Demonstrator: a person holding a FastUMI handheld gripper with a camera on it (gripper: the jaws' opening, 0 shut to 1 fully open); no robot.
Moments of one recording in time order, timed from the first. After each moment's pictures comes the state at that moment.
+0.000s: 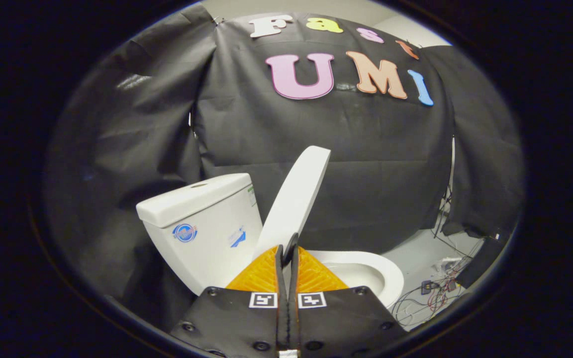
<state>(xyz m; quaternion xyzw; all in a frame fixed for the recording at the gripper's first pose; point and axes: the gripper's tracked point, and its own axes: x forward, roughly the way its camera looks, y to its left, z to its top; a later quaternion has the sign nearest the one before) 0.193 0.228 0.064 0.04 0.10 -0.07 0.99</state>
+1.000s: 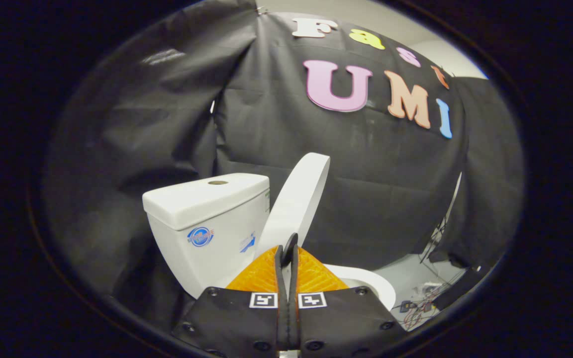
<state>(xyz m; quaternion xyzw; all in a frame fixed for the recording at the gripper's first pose) 0.221 0.291 0.086 -0.09 0.09 -0.08 0.99</state>
